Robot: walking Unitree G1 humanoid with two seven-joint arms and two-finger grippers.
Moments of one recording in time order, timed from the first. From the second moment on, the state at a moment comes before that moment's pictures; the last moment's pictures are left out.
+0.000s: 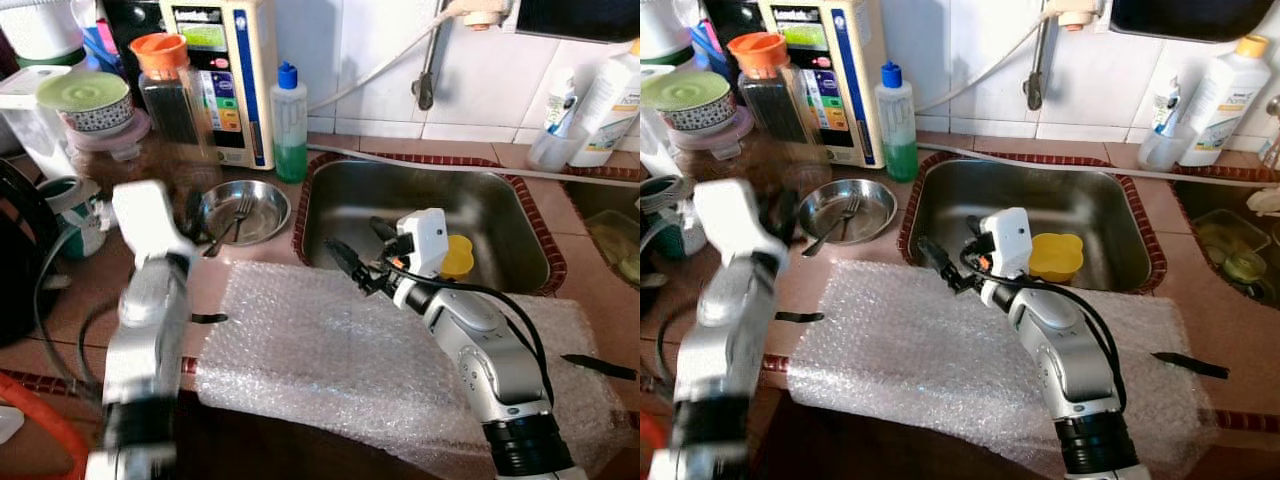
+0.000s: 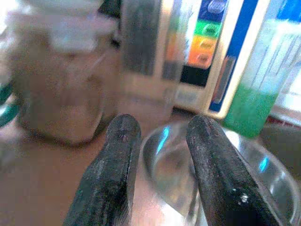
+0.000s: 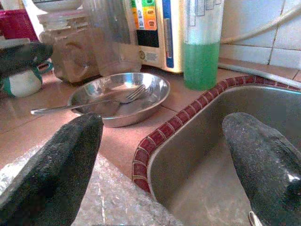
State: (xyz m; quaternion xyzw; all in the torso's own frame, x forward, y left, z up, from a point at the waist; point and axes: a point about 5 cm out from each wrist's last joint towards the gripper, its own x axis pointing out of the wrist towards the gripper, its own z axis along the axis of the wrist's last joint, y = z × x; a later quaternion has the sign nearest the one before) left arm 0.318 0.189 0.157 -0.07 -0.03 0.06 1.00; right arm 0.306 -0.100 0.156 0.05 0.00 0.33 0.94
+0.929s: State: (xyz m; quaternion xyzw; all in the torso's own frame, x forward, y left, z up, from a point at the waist) left arm 0.297 0.173 0.141 -0.33 -0.01 0.05 0.94; right arm 0.305 -0.098 0.154 0.03 0.01 0.32 0.95
